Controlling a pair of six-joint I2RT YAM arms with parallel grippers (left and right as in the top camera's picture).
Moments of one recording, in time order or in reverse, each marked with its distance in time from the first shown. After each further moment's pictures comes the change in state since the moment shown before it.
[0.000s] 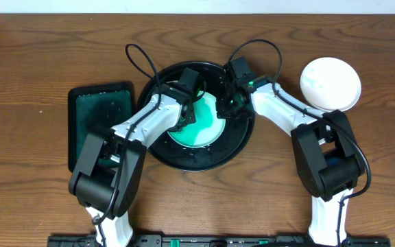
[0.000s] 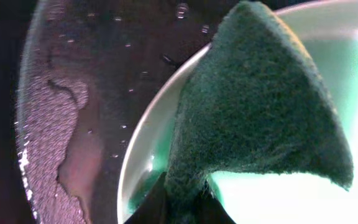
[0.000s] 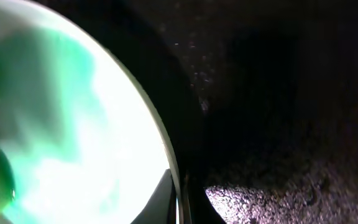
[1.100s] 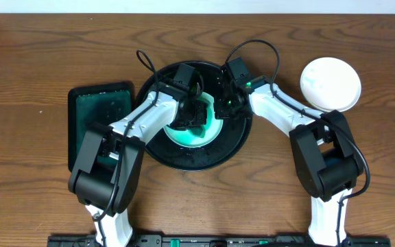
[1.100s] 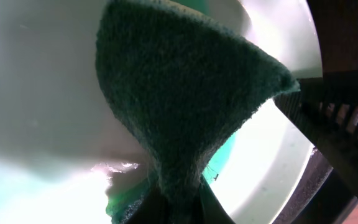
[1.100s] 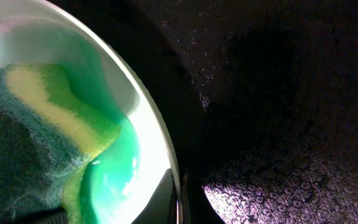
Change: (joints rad) left arm 0.025 0.013 0.011 0.073 0.513 0.202; right arm 0.007 0.002 0.004 -0.002 0.000 0.000
